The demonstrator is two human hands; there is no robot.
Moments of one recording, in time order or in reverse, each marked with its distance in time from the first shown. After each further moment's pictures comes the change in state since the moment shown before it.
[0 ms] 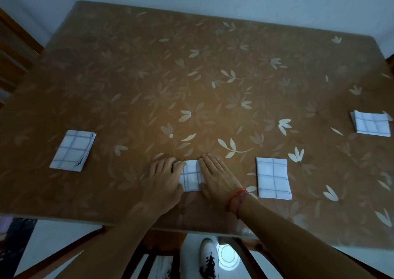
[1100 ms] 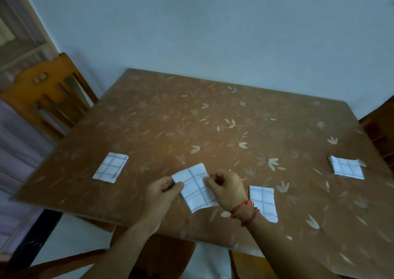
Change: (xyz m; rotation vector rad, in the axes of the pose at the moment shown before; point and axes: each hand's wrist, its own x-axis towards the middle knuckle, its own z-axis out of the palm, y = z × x) left_hand -0.066 0.052 -0.119 -1.293 0.267 -0.581; right_hand -0.056 -0.042 -0.150 0.839 0.354 0.272
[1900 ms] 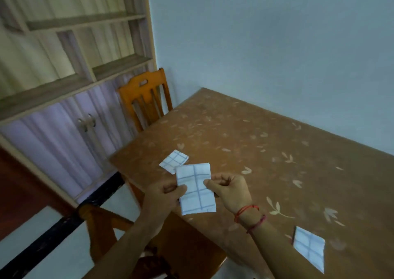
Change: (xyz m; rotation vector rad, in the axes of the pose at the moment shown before) left_hand -0.099 0.037 -0.099 -0.089 0.358 0.099; right_hand -0.027 -0.111 0.053 0.353 -0.325 -0.088
